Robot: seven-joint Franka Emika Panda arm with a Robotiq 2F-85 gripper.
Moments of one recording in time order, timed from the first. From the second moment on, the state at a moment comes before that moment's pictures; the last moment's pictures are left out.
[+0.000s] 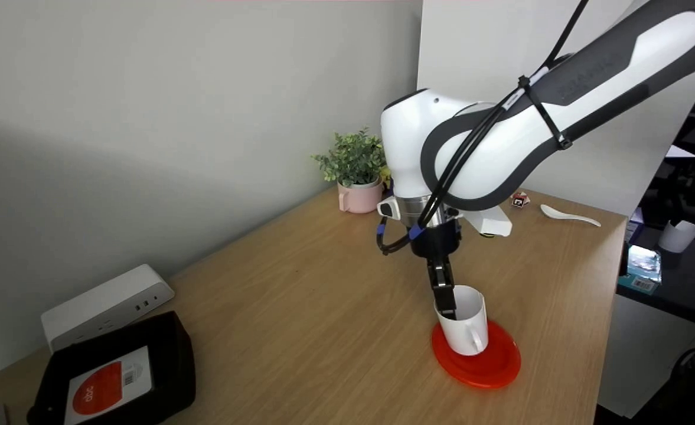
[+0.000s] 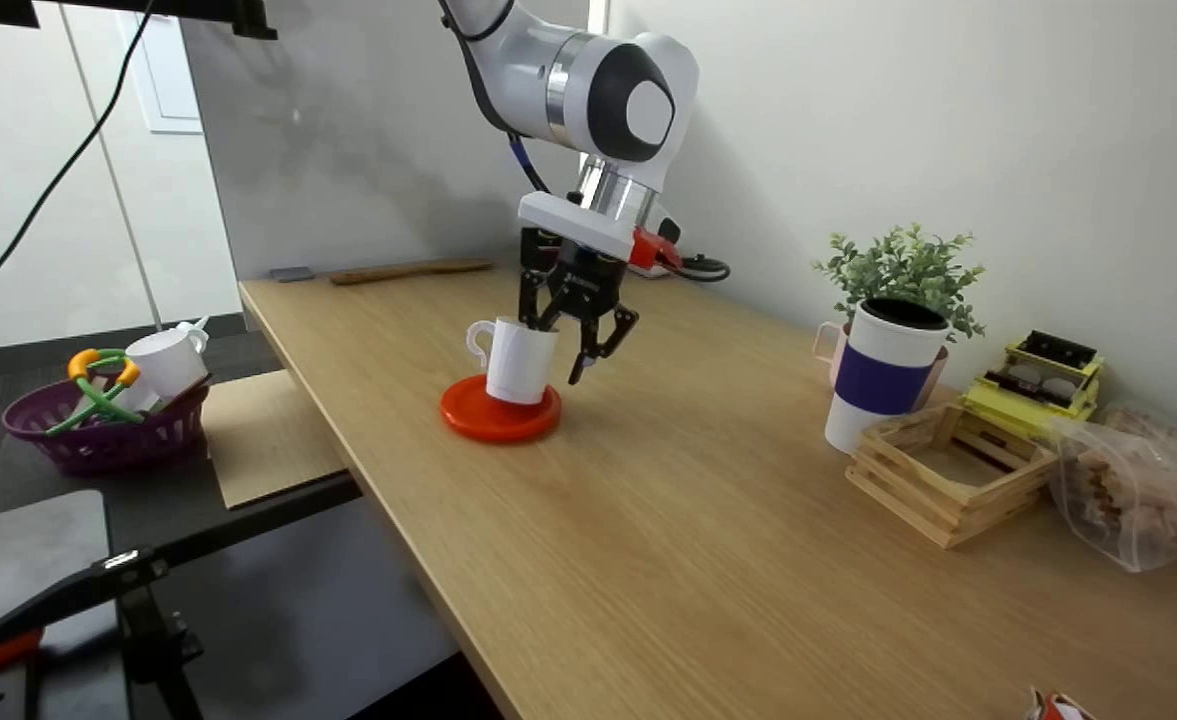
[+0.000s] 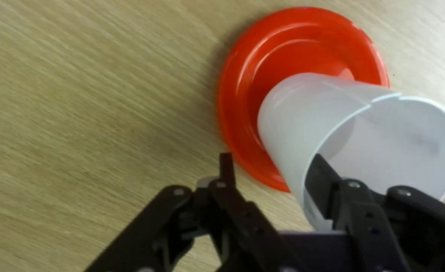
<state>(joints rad) 0.08 0.73 0.15 -1.61 -0.01 2.03 -0.34</state>
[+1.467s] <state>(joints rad) 0.30 0.35 0.13 -2.25 -0.17 2.62 0.20</state>
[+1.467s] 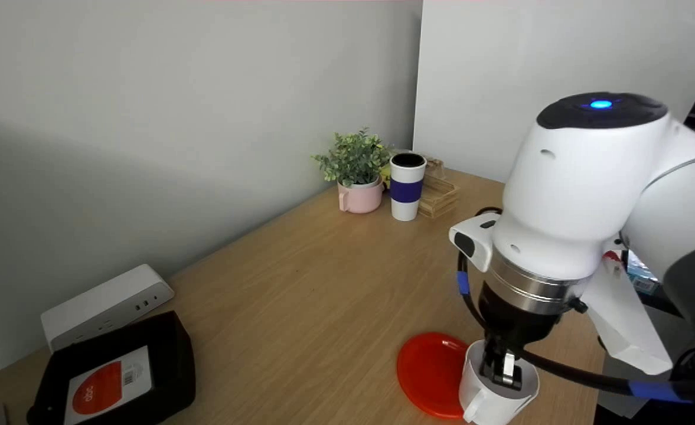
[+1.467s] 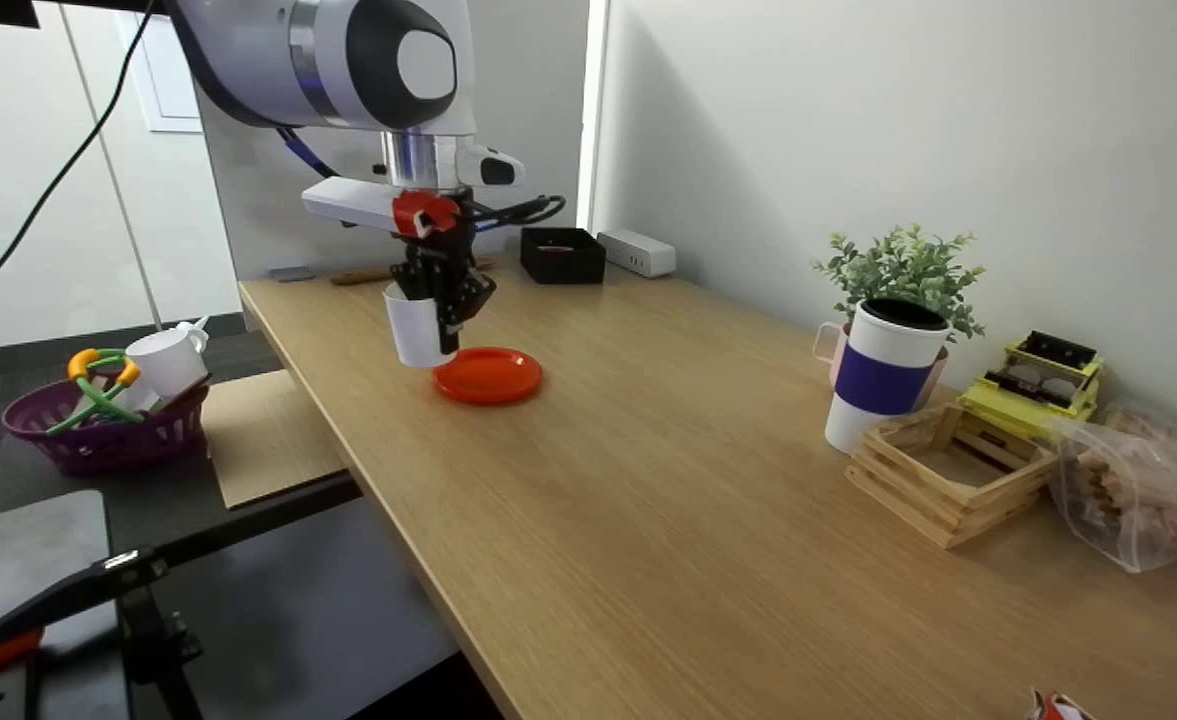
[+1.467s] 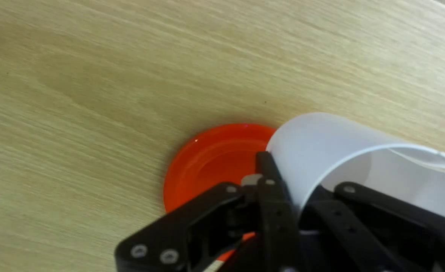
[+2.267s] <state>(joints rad) 0.28 0.10 0.07 -2.41 -0.41 2.64 0.35</state>
